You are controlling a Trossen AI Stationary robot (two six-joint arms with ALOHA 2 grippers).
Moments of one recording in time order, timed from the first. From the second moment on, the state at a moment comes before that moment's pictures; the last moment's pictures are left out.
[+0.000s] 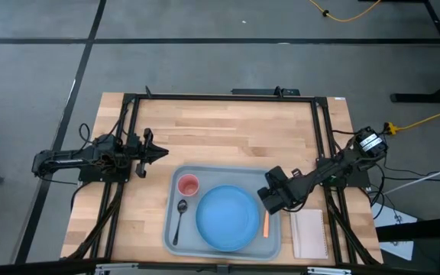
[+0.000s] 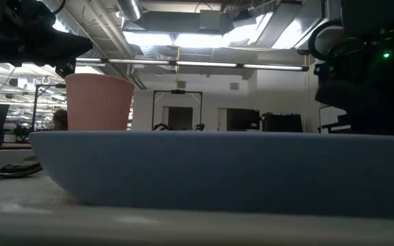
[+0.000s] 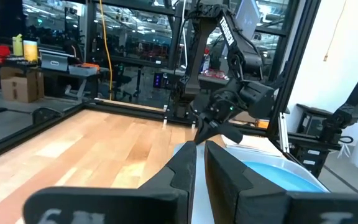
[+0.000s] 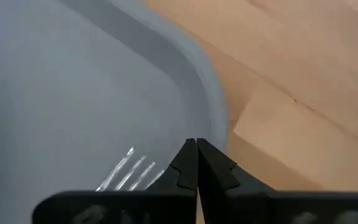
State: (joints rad) left arm 0.12 0.01 0.01 0.14 0.09 -0.19; right arm 0.52 1.68 0.91 -0.90 0.45 1.58
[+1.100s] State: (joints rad) left arm 0.12 0.01 0.01 0.14 0.09 -0.19; right arm 0.50 1.69 0.91 -0.73 0.39 1.30
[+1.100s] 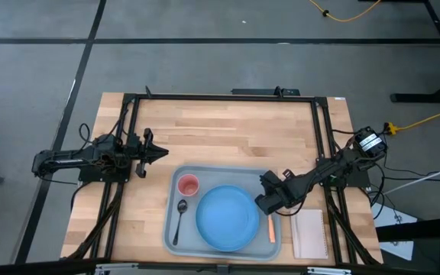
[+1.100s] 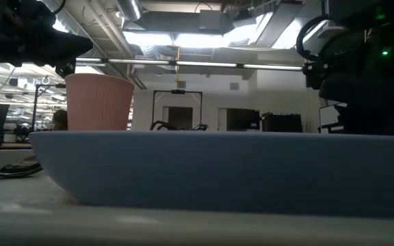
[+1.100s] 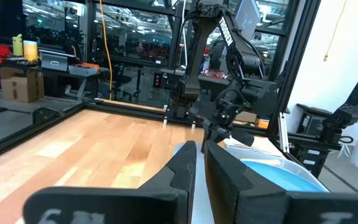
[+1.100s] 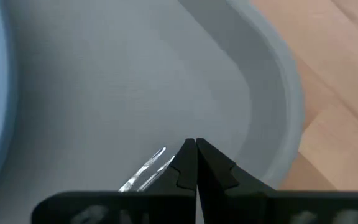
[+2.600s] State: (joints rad) left arm 0.12 0.01 0.01 0.14 0.09 -0.19; right arm 0.78 1.87 1.25 -0.90 0.20 1.62
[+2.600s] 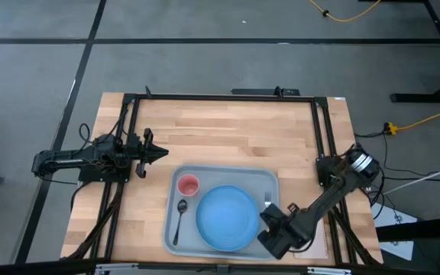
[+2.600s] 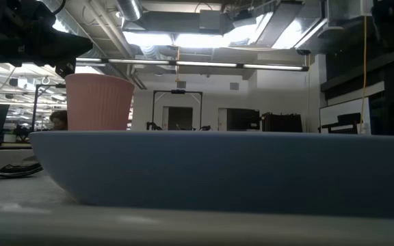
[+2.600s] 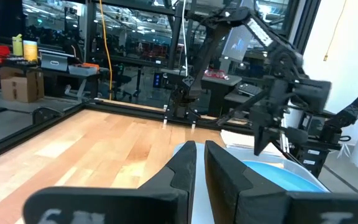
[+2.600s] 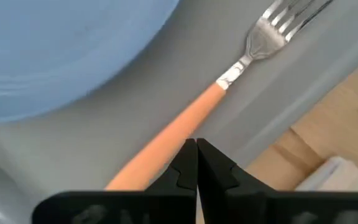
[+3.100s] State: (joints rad) left arm 0.12 0.01 0.01 0.14 0.09 -0.19; right arm 0.79 2.09 1.50 -1.12 0.14 1.64
